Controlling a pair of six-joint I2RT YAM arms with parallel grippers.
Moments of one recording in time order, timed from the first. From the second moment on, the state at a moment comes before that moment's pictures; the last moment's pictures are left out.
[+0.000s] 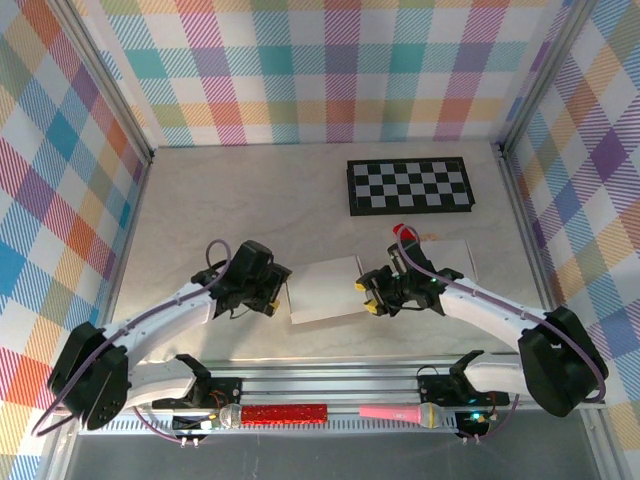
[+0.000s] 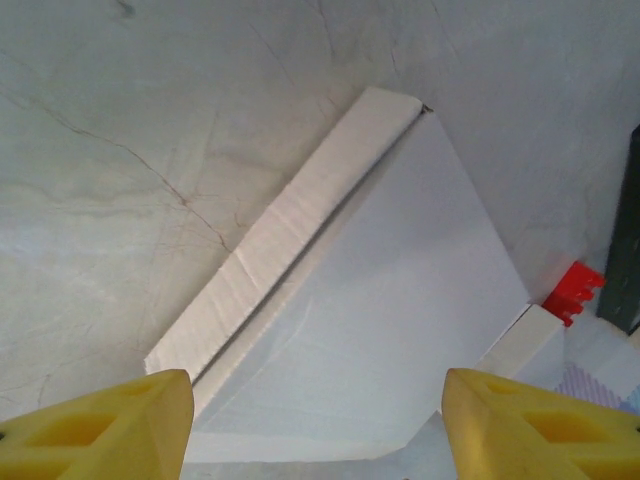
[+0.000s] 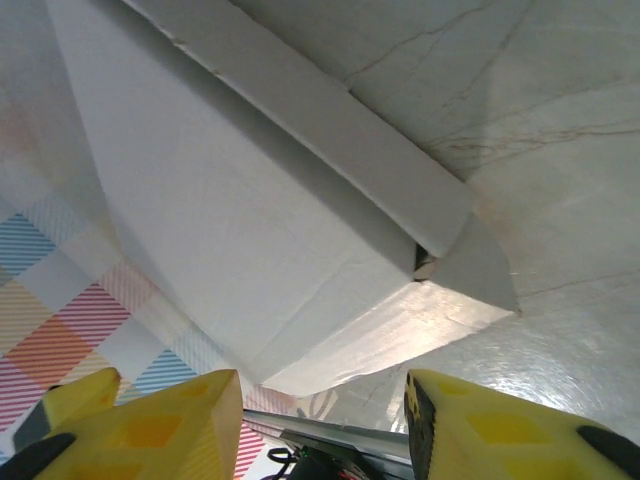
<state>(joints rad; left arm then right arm) -0.62 1.21 0.69 -0.46 0.13 -1.63 0.61 1.24 0.59 -0.29 -0.41 1.57</state>
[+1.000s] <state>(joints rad) -0.55 1.92 1.41 -0.73 0.07 -0.76 0.60 1.34 0.61 -0.28 -0.40 1.56</state>
